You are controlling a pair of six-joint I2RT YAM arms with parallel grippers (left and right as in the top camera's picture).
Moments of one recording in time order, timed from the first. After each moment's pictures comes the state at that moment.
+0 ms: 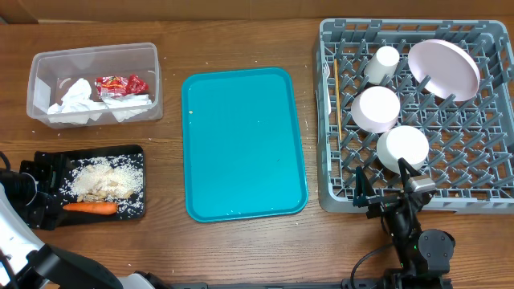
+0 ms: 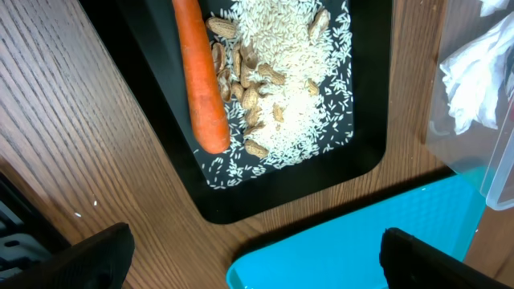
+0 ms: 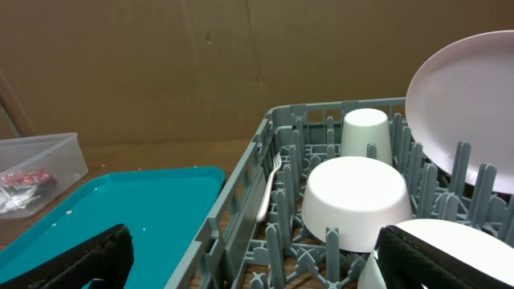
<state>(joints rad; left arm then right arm) 0.85 1.55 1.36 -1.34 0.28 -0.58 0.00 0.01 0.02 -0.01 -0.23 0.15</state>
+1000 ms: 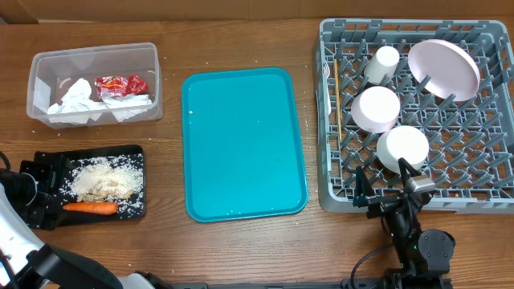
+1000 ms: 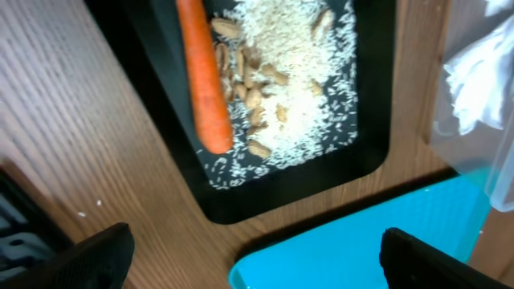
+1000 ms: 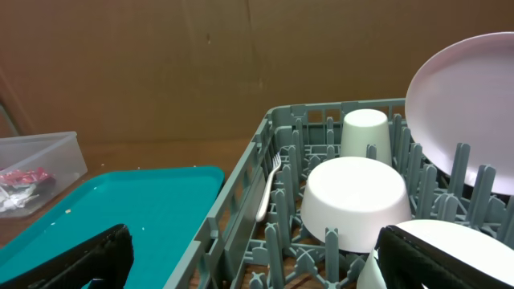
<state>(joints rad) 0.85 1.55 1.36 -1.35 0.27 -0.57 0.00 0.01 0.02 -0.01 -0.23 0.14</state>
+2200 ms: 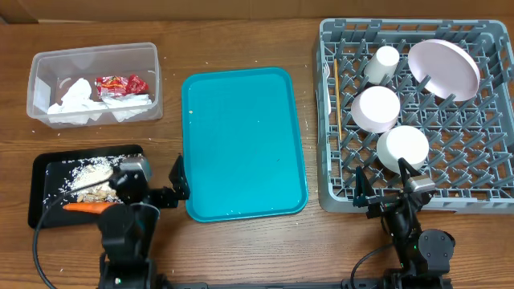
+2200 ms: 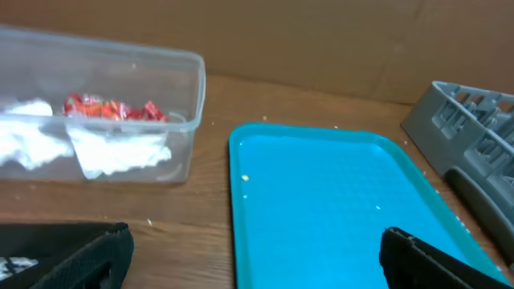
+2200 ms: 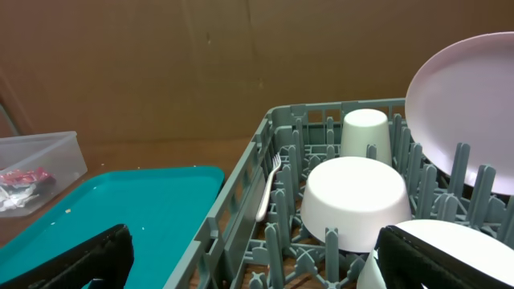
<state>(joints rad) 0.06 0.41 0.19 -0.01 0.15 -0.17 0.00 0.01 0.02 -0.01 -0.23 0.14</state>
